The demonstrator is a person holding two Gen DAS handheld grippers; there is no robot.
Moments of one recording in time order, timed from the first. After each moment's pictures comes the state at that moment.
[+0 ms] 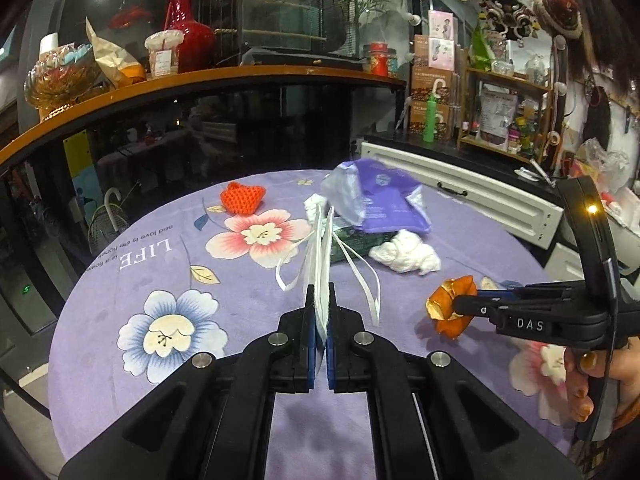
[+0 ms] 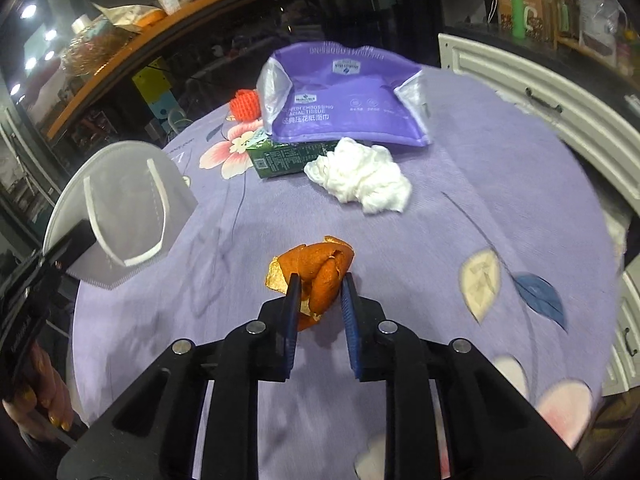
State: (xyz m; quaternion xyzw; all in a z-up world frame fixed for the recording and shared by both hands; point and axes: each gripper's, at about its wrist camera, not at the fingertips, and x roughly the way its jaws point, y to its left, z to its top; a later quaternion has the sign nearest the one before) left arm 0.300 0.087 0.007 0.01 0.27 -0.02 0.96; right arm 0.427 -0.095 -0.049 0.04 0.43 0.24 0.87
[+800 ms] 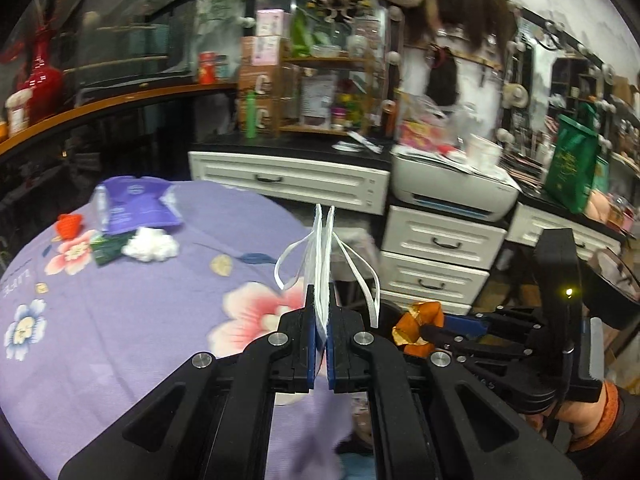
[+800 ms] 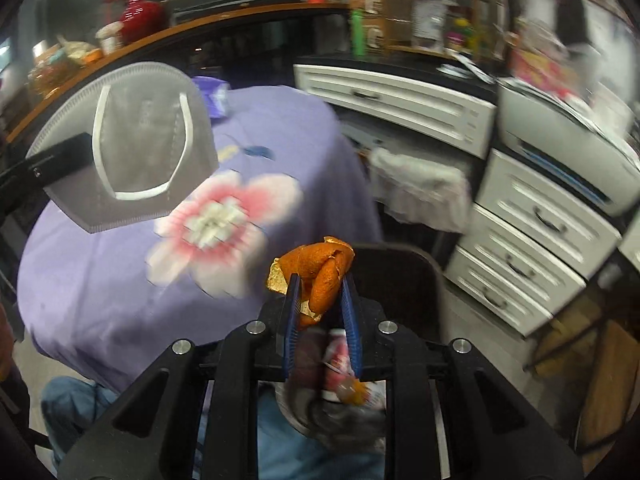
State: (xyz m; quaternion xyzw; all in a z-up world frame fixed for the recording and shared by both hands) left arm 0.206 -0.127 0.006 0.05 0.26 -0.26 0.93; right arm 0.222 -0.315 -0.071 0.04 0.38 0.05 0.92
